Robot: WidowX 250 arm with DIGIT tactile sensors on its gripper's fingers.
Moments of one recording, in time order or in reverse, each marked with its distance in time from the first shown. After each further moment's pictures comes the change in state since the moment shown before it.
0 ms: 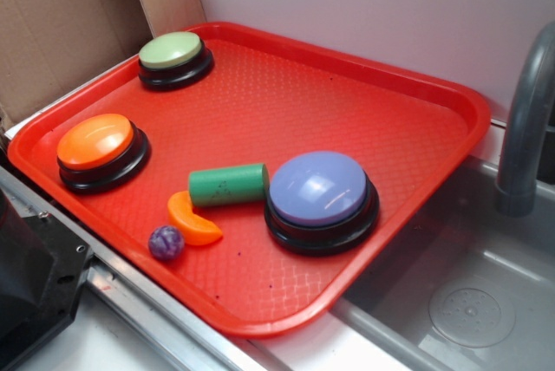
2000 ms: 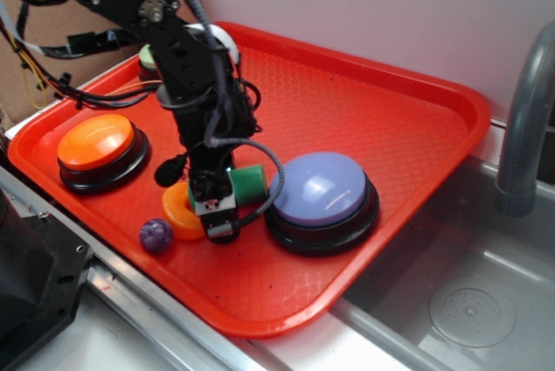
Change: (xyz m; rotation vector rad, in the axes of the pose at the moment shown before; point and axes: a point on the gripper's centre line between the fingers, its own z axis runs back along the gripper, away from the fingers) arm 0.051 -0.040 -0.230 0.009 0.011 -0.637
